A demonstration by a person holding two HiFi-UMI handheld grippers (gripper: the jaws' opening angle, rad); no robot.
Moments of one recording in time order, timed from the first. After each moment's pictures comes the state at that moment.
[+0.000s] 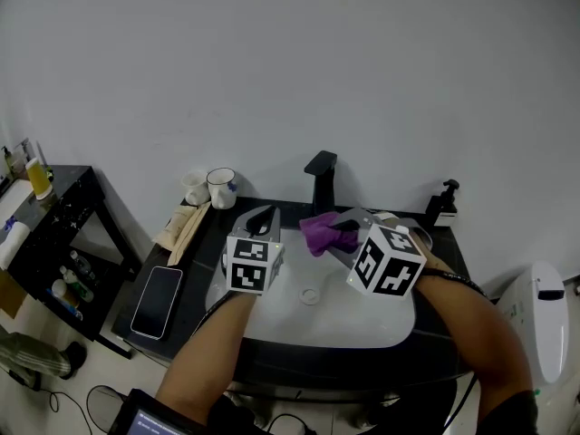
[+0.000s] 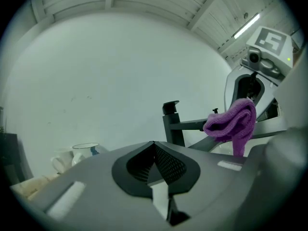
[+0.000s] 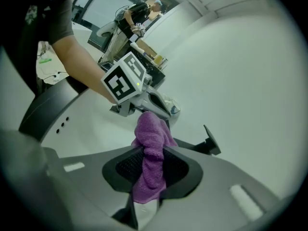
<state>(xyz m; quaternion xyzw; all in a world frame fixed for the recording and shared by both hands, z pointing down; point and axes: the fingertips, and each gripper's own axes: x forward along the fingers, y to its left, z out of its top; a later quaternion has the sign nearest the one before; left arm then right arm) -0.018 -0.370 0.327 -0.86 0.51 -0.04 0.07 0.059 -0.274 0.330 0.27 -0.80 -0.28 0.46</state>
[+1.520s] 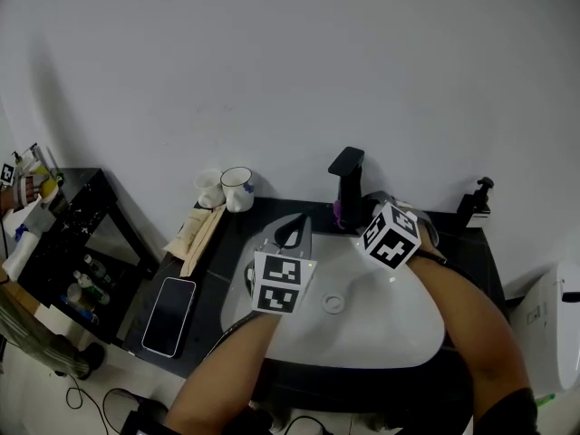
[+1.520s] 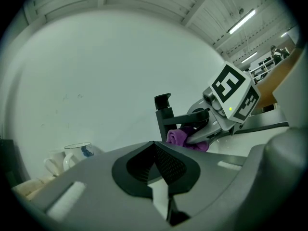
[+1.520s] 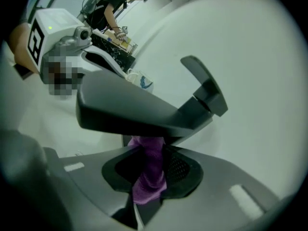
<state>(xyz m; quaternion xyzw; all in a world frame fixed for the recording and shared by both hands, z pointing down) 0.002 -0.370 0.341 -0.86 0.49 -0.07 0.08 0.092 -0.404 0.370 0.40 -0.78 -0.20 0.44</state>
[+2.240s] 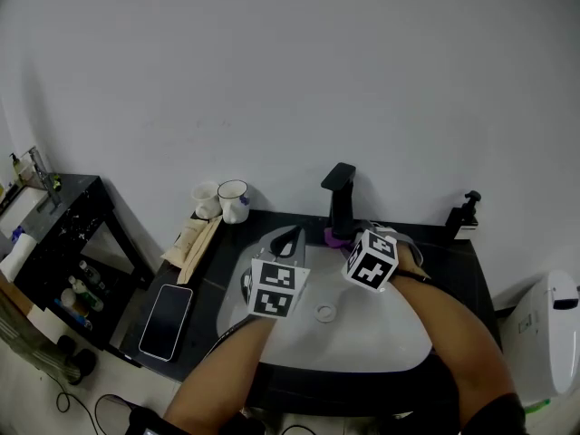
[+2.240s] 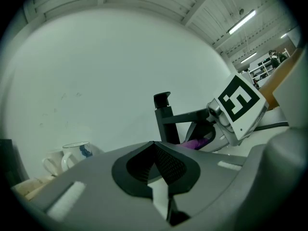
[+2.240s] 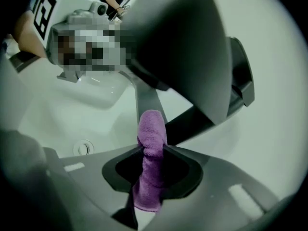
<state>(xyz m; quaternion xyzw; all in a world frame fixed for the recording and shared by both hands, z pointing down) 0.005 -0.373 0.342 -0.87 0.49 -0.07 0.08 0.091 -0.391 0.415 0.36 -0.76 -0.19 0.50</state>
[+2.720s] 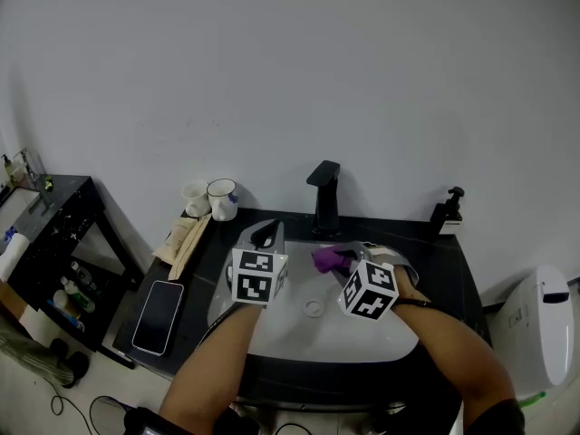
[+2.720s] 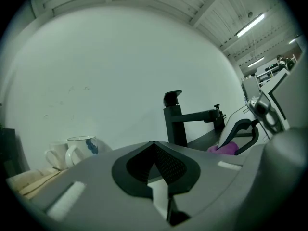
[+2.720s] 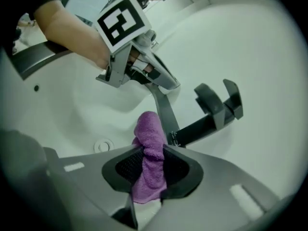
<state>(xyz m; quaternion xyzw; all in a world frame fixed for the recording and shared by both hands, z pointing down) -0.009 -0.381 0.344 -0.86 0.50 -0.06 0.04 0.086 -0.321 0.422 0.34 -0.77 -0.24 0.49</state>
